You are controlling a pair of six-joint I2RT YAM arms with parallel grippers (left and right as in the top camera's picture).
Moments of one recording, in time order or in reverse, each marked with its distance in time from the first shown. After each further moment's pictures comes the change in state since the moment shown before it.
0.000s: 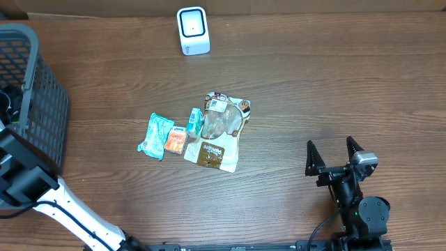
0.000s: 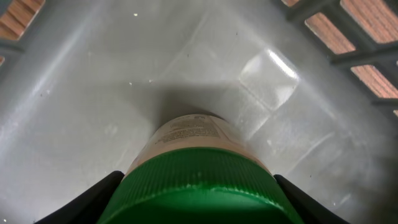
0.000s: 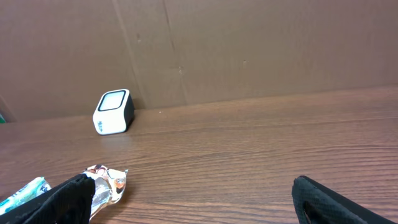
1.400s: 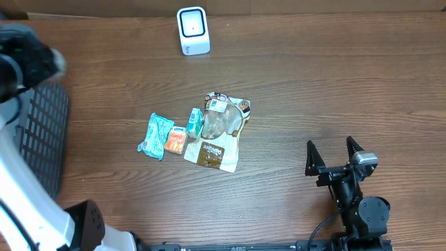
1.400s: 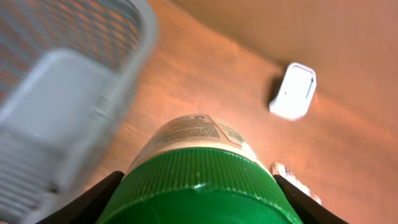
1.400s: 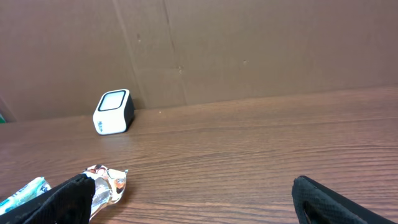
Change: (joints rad) left arm -0.381 -0.648 0.401 -0.610 0.116 -0.200; right arm 0.000 0.000 0.000 0.000 0.000 0.000
